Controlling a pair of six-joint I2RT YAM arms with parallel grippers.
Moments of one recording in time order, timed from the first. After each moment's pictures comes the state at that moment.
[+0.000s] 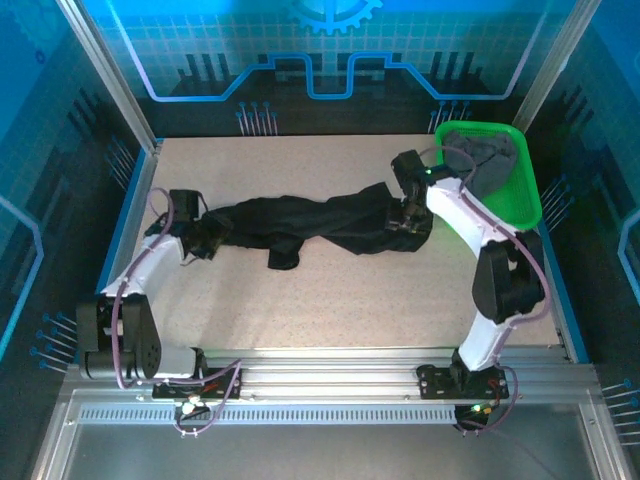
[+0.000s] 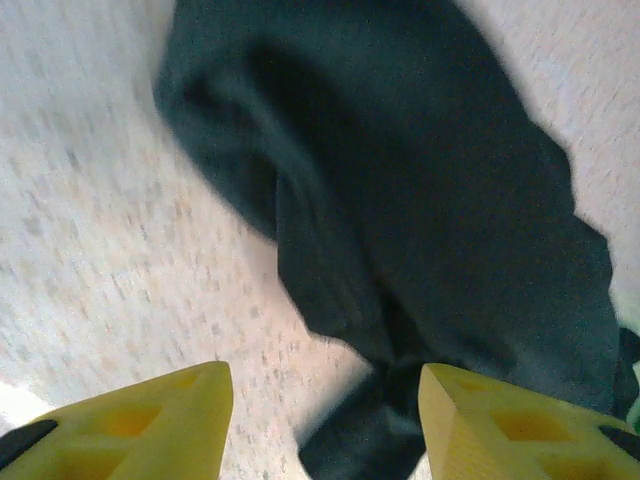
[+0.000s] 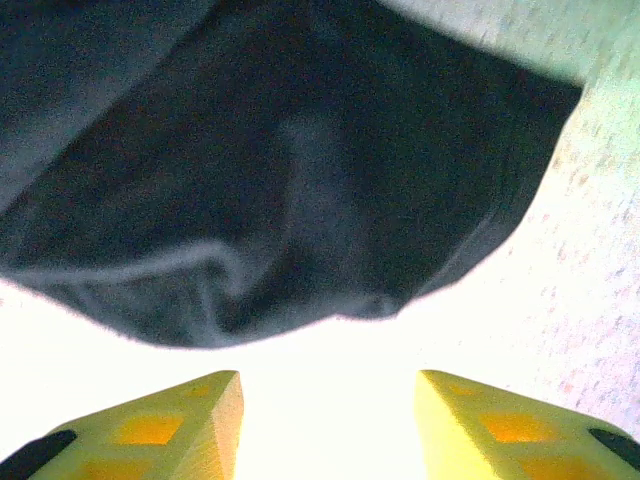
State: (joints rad) left arm 0.05 1.37 0.84 -0.48 0.21 -0.99; right arm 0.33 1.73 1.43 -1.03 0.05 0.51
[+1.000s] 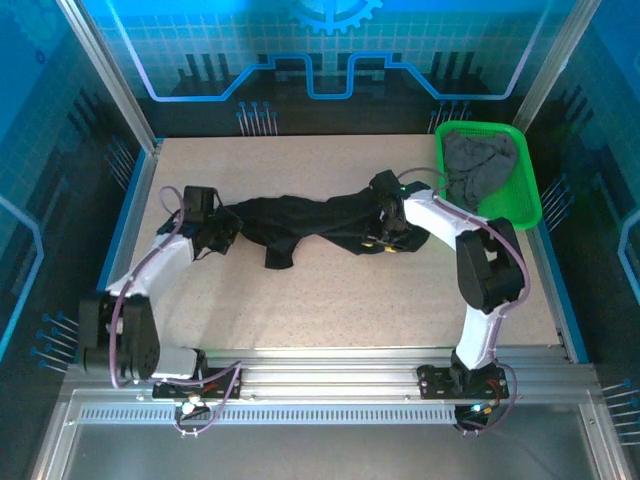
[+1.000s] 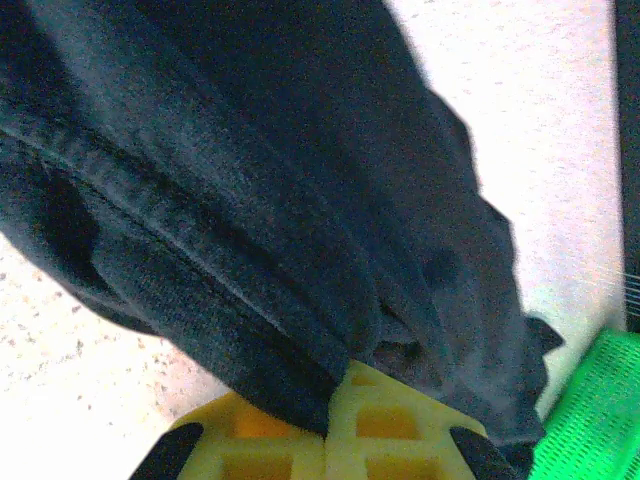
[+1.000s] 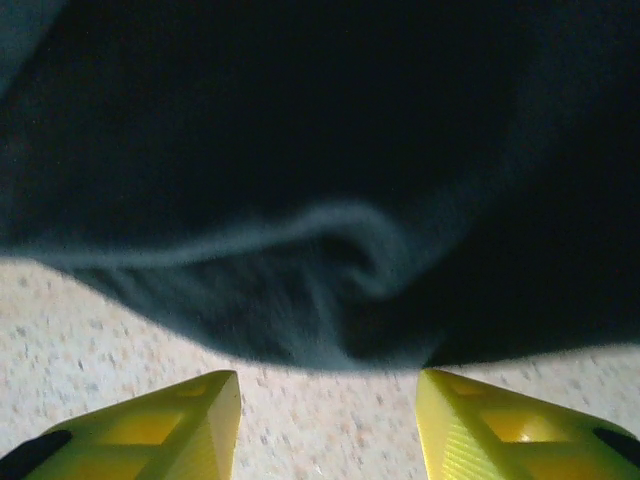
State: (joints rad) left arm -0.04 1.34 0.87 -0.39 0.19 -1.14; right arm 0.40 1.90 1.38 -0.87 -0.10 0.65
